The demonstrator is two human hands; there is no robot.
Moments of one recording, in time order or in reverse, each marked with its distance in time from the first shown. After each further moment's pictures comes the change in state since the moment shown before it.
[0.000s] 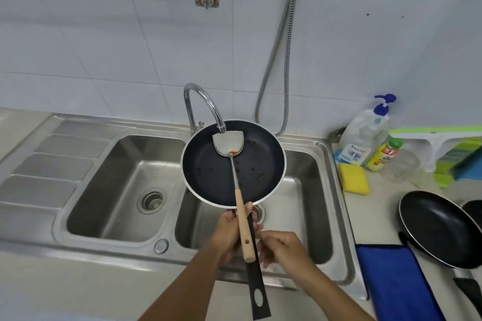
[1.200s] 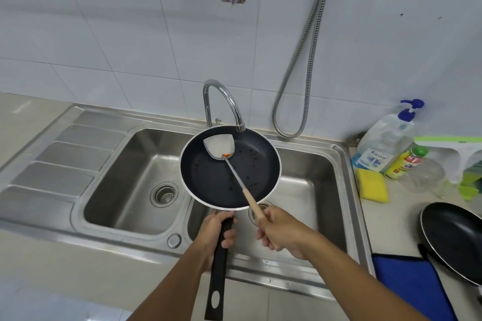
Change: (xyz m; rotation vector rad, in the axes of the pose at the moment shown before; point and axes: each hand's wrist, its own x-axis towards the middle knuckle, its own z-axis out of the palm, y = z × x) left_hand -0.021 0.022 -0.062 0.009 0.107 -0.089; right_hand 0.029 -0.070 0.024 -0.283 -0.199 0.171
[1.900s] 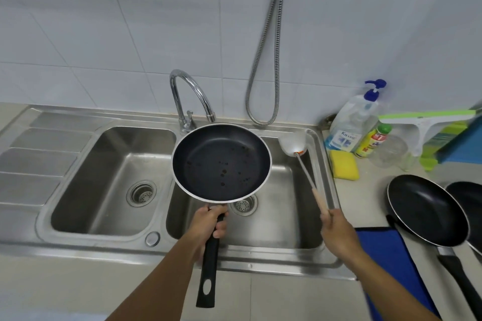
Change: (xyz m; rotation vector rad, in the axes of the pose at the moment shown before) left_hand 0.019 -0.014 0.021 0.180 -0.009 0.010; right_hand -0.011 0.152 -0.091 -0.151 0.673 0.136
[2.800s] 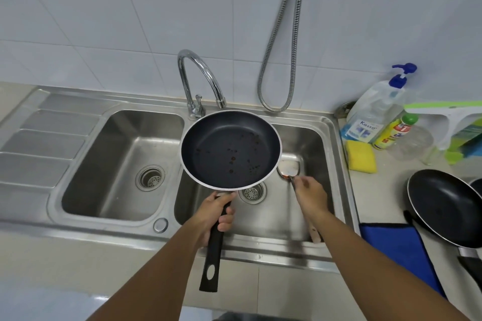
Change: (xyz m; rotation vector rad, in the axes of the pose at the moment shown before) left_hand 0.014 0.000 -0.011 -0.080 -0.055 -0.157; right_hand 0.054 -0.066 0.068 0.300 0.010 0.025
